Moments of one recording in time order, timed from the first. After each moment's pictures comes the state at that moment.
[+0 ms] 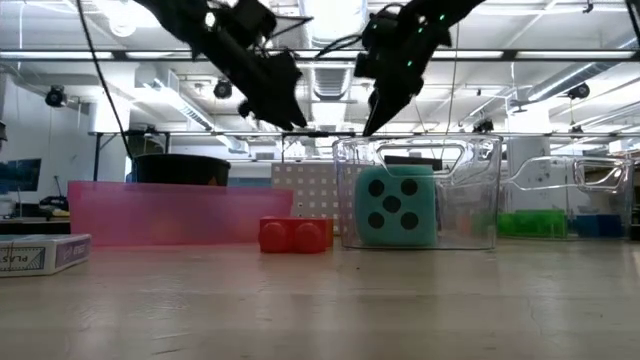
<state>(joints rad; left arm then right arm) 0.48 1.56 1.14 -0.18 -0.12 0.04 -0.53 1.73 1.53 -0.81 -0.17 -0.48</state>
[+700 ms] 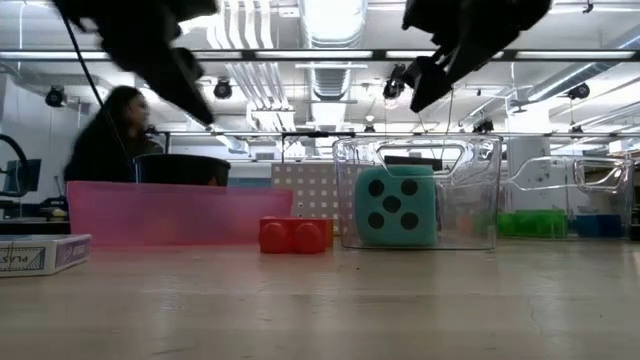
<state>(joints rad) -0.35 1.35 0.88 -0.46 -0.30 -0.35 -0.11 1.37 1.10 -0.72 -0.34 -0.20</state>
